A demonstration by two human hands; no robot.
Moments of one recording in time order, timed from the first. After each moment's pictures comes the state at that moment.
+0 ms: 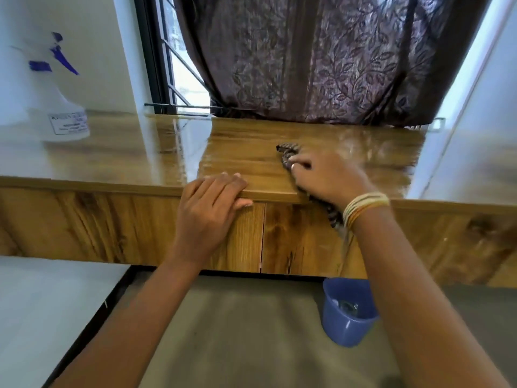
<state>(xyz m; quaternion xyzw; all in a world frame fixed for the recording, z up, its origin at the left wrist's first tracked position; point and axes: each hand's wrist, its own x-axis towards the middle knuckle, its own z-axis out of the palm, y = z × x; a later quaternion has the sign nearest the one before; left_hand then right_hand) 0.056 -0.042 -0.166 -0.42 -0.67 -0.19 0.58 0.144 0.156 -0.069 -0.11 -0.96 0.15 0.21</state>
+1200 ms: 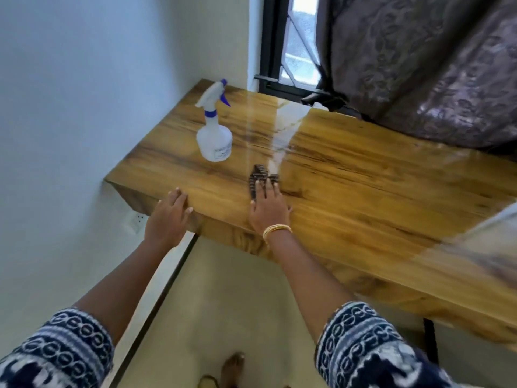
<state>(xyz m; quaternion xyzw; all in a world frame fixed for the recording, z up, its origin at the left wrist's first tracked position) -0.042 -0.371 -0.059 -0.08 -0.99 -0.15 0.01 -0.038 -0.118 -0.051 -0.05 -0.99 0.13 -0.02</state>
